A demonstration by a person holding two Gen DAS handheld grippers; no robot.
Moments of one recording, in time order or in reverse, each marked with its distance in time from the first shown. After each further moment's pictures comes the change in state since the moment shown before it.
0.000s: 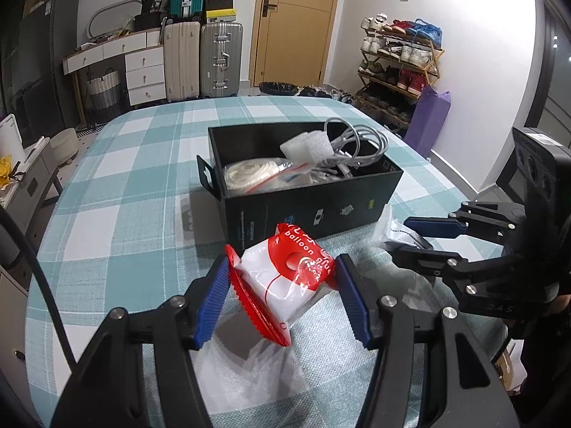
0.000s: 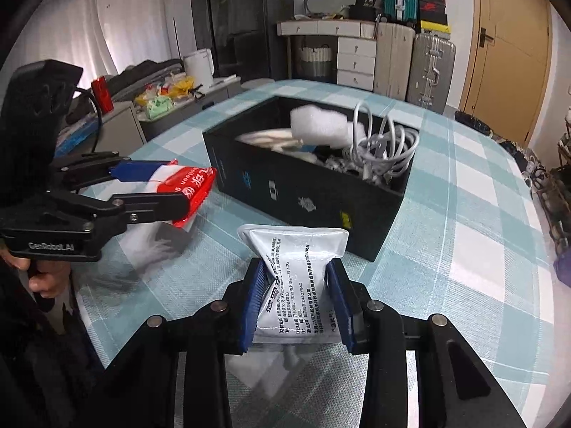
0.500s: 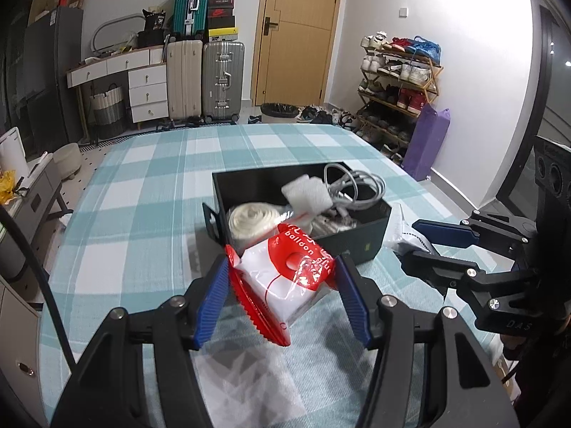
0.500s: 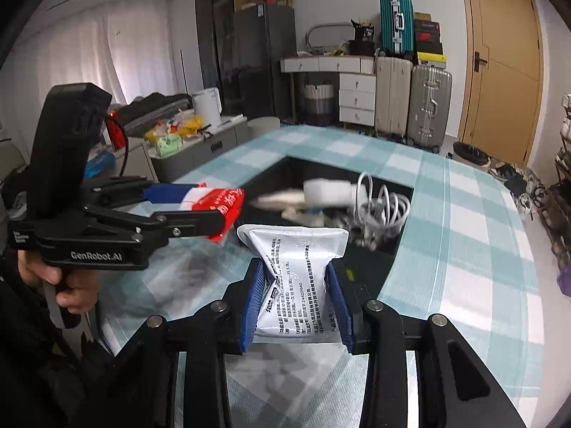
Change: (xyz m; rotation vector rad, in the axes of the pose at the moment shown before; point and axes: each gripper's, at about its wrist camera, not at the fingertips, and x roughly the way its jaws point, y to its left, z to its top) left arm -0.012 0.001 0.030 0.002 -0.074 0.005; right arm -0.035 0.012 0.031 0.009 -0.157 0.013
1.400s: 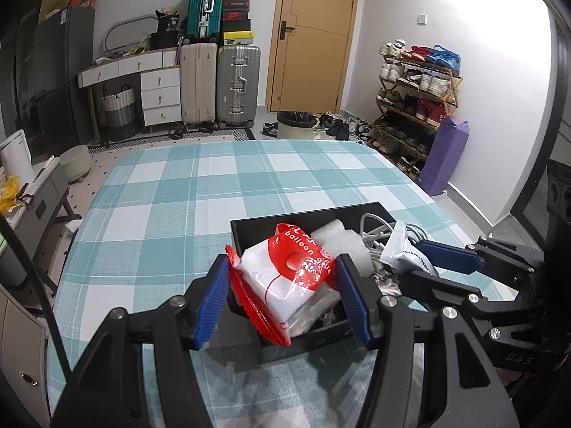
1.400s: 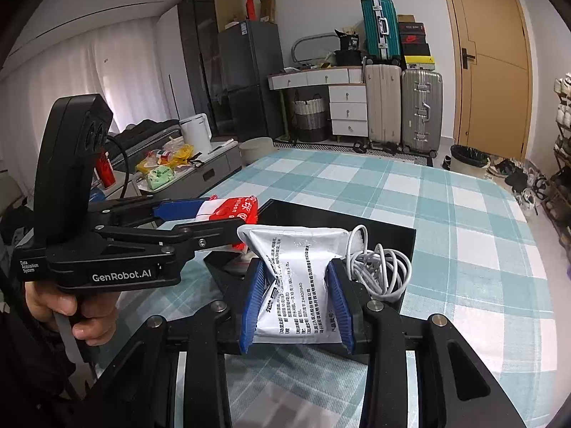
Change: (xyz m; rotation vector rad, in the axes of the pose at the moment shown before) left arm 0.042 0.022 0.047 -0.038 -0.013 0.053; right arm 0.037 -0.024 0.039 0.096 -0.042 0.009
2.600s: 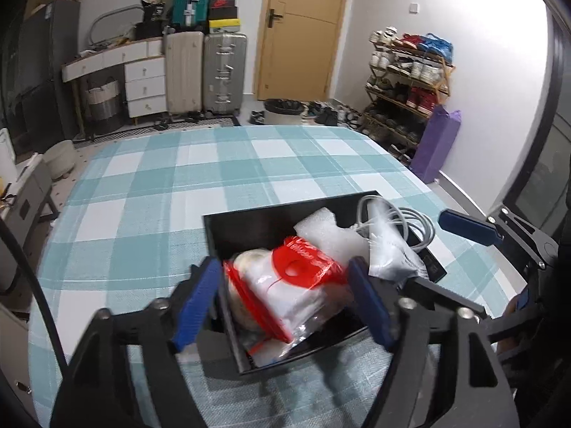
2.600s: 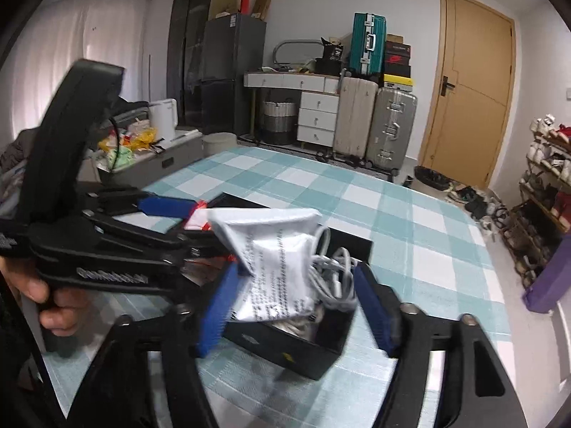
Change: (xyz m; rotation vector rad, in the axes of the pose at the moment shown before) left arm 0.028 -0.007 -0.002 0.019 0.039 -0.036; right arm 0.013 -0.004 -0.007 -0.144 -0.013 -0.232
